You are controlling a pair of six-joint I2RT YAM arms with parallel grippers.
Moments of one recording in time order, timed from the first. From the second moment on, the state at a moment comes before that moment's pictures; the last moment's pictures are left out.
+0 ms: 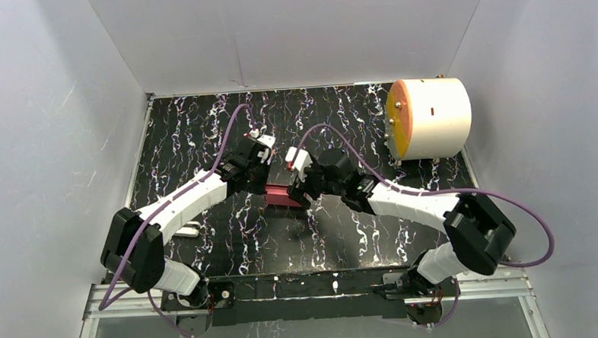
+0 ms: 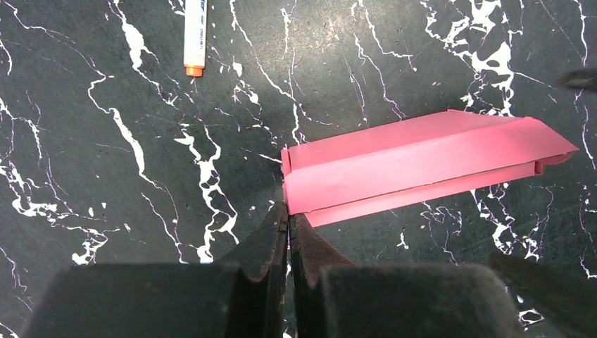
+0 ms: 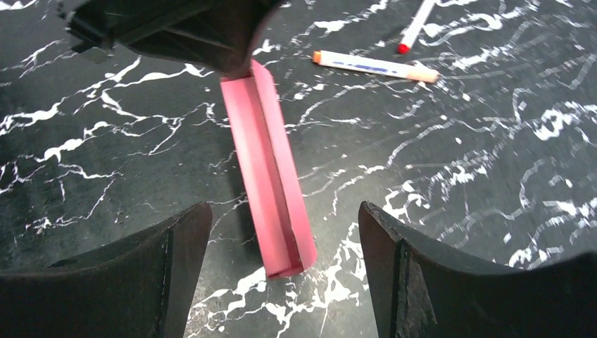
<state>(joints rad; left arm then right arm) -0.62 1.44 1.01 -0.55 -0.09 -0.20 0.88 1.41 0.80 0.15 -0.18 -0.24</state>
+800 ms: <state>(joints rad) -0.62 1.45 1.07 -0.65 -0.05 -0.19 0.88 1.63 0.87 0.11 -0.34 -0.40</state>
